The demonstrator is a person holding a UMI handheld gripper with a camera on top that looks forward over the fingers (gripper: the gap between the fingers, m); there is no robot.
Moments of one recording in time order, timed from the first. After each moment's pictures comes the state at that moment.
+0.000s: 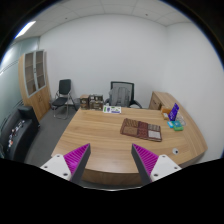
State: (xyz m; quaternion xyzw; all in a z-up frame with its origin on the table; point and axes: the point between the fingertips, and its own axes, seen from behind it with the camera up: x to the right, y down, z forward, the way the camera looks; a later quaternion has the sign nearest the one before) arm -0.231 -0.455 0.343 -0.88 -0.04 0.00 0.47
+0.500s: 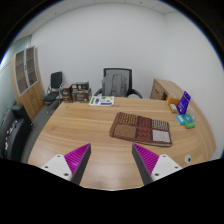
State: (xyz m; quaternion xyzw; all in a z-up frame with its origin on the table) arm -0.149 -0.266 0.193 -0.90 -0.02 0.01 0.43
